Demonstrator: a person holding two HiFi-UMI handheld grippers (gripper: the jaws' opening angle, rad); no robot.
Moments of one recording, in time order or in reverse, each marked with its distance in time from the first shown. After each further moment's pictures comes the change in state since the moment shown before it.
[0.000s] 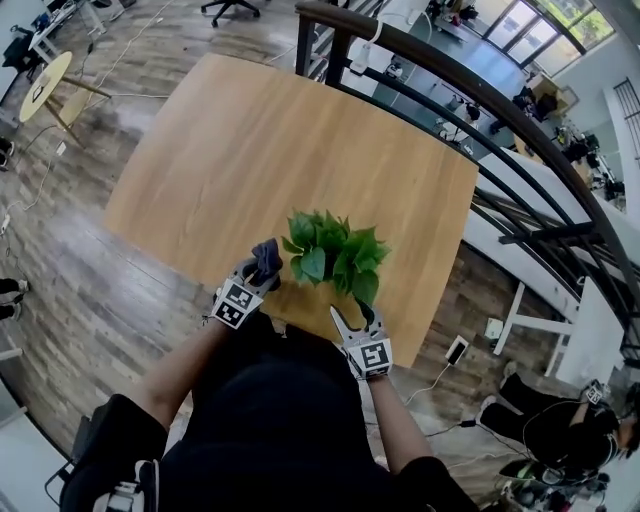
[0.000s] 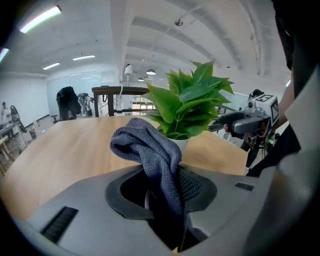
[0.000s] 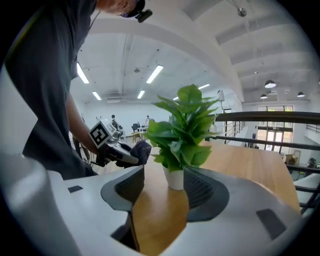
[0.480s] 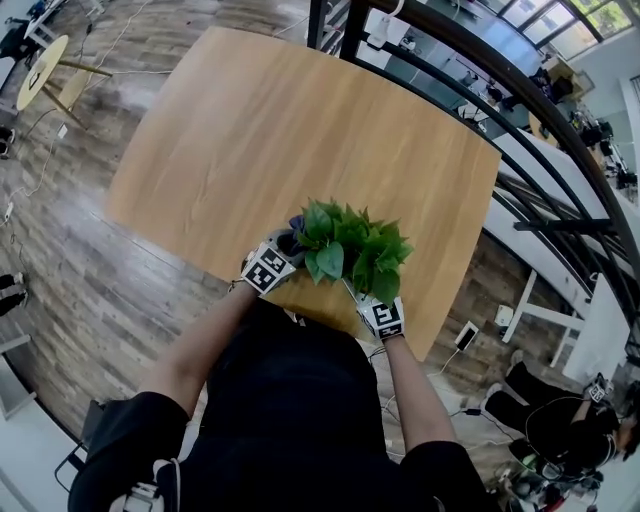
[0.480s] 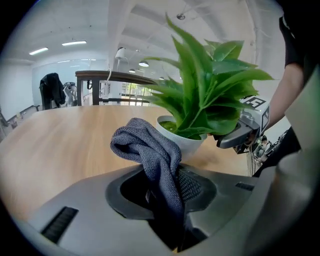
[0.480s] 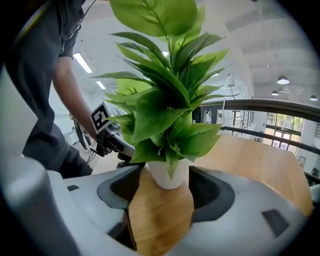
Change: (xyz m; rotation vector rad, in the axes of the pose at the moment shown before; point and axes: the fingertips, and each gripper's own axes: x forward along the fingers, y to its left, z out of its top) left arm 0.079 -0.001 0.007 -0.008 0.072 -0.158; right arm 0.075 -0.040 -0.026 -0.051 0.106 0.064
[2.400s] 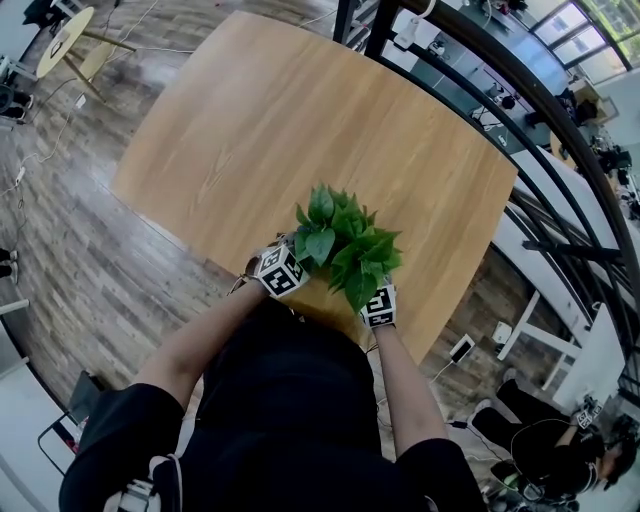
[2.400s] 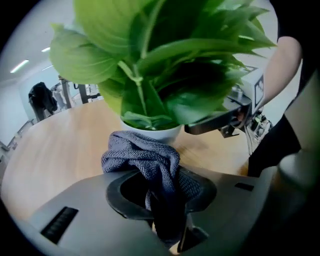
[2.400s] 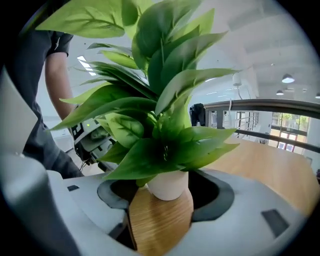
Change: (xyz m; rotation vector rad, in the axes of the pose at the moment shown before) left arm 0.011 -0.035 -0.009 0.136 0.183 0.019; right arm 0.036 -0.004 0.025 -0.015 -0.034 0.047
